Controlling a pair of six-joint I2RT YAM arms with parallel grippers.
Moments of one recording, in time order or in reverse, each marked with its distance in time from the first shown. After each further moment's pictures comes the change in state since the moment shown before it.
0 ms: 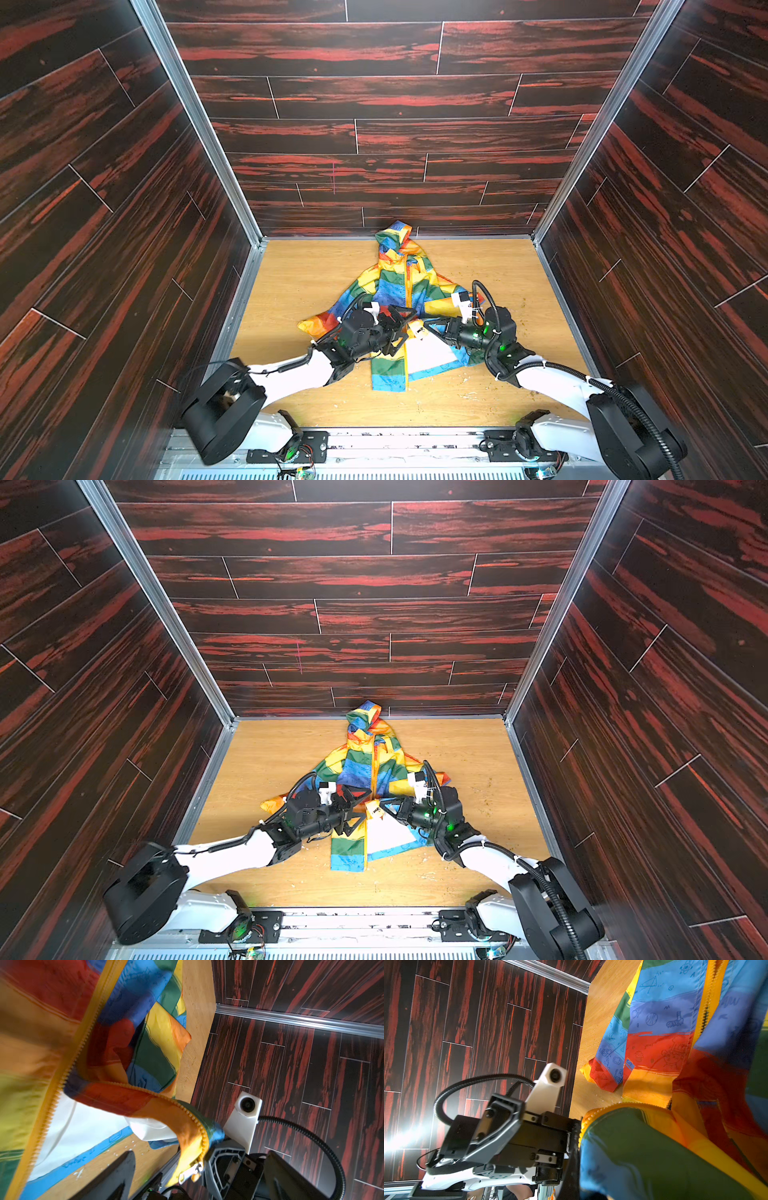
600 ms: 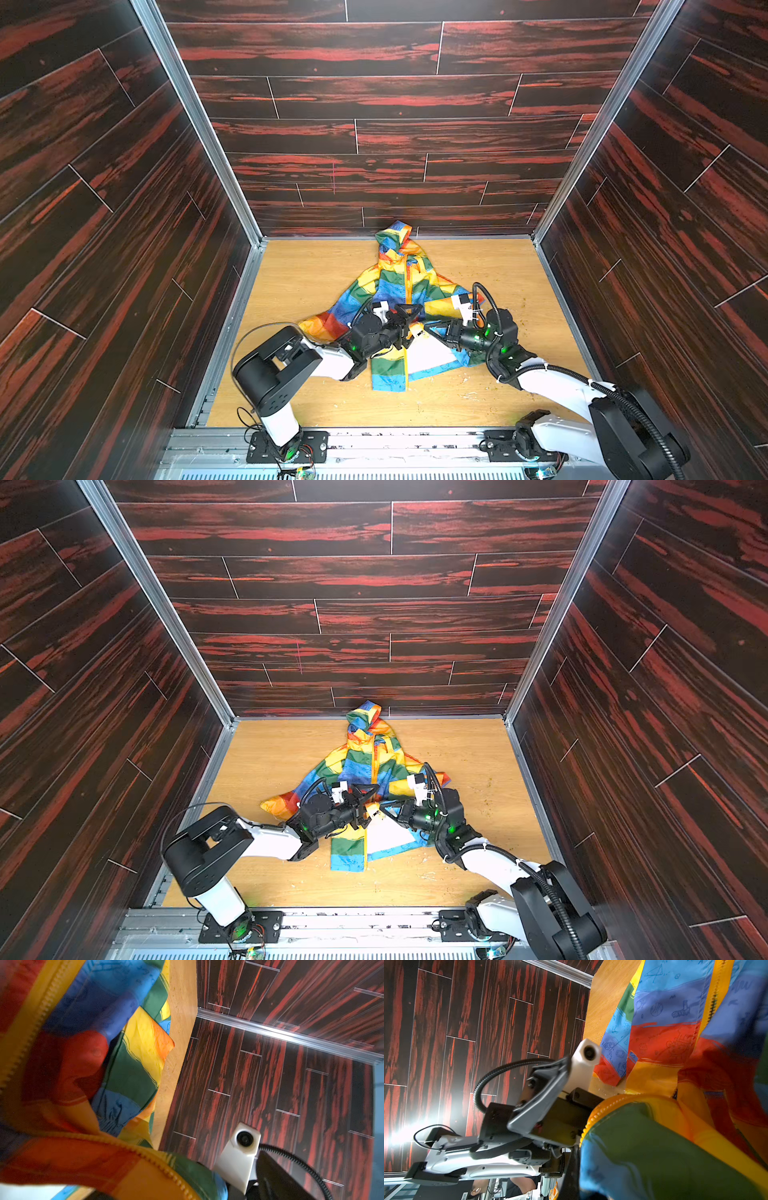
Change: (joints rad) left arm -0.004 0.320 0.007 0.489 -0.039 -0.108; right arm 0.000 -0.032 -0.026 0.000 -0.034 0.008
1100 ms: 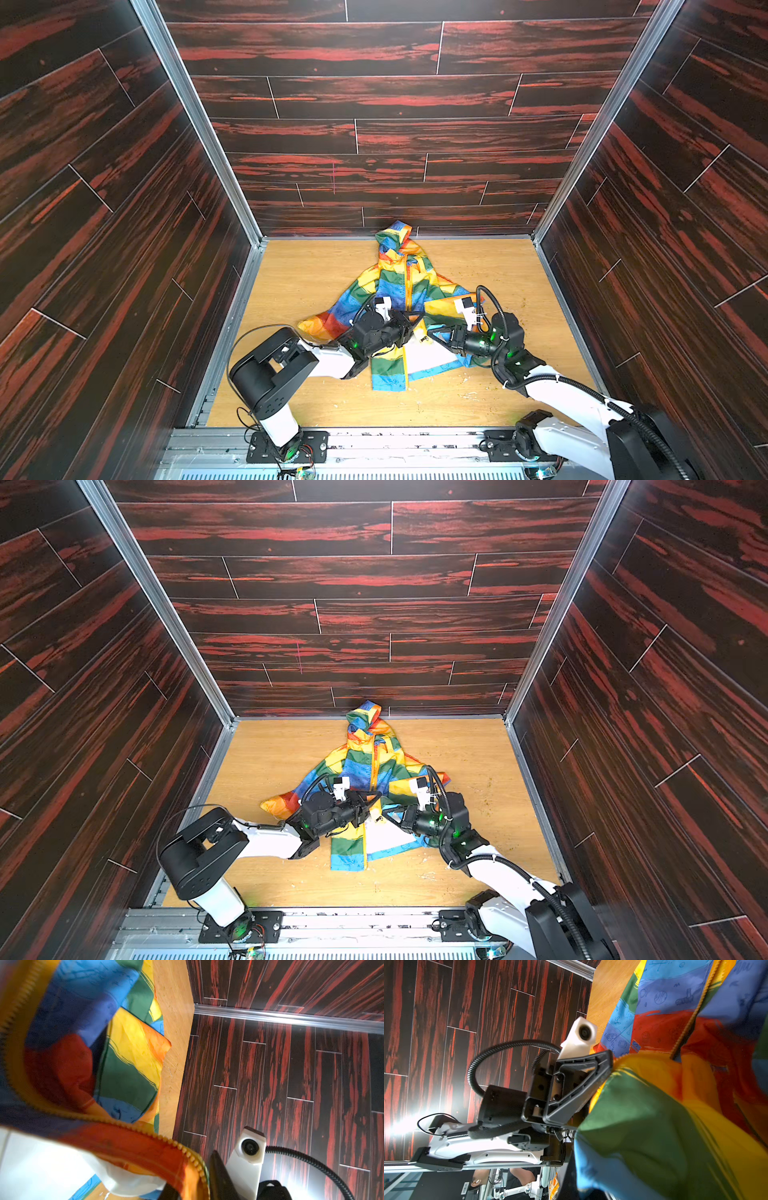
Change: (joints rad) left arm -0.002 -0.056 0.039 -0.116 0.019 0.156; right arm -0.001 -0.123 -0.019 -0.127 -0.019 -0.031
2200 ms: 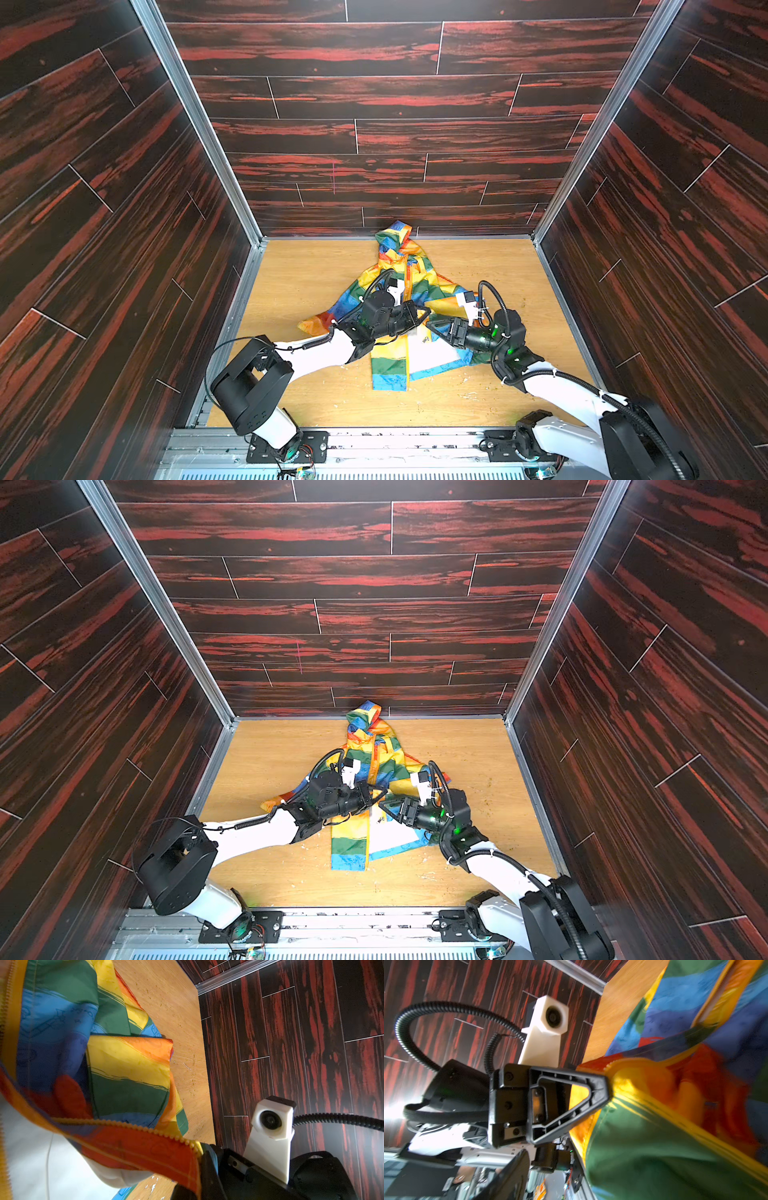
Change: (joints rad) left arm 0.000 -0.104 0.220 -0.501 0.072 0.449; right arm -0.032 0.036 0.017 0.072 0.011 -0.103
